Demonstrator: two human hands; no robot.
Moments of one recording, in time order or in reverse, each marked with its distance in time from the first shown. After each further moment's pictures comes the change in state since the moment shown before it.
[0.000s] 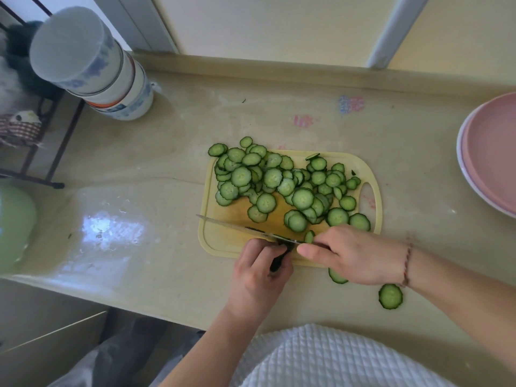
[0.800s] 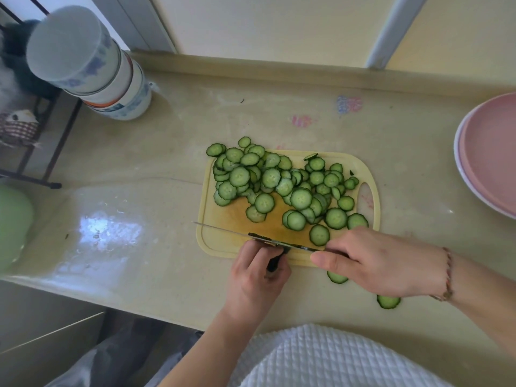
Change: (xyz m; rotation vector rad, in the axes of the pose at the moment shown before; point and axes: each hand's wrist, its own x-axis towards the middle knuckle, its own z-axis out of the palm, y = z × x) left_hand -0.003 0.000 -0.001 0.022 0.005 -0.015; right_hand -0.026 -0.001 -0.014 0.066 -0.044 -0.020
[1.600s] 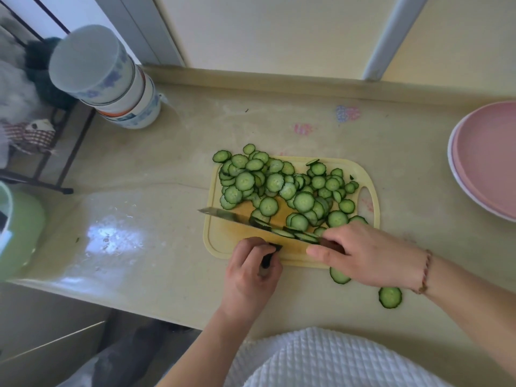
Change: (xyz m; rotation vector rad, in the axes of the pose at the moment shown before) left_hand 0.006 -0.006 -0.016 0.041 -0.007 -0.027; right_hand 0.011 0.002 0.011 -0.092 0.196 -0.020
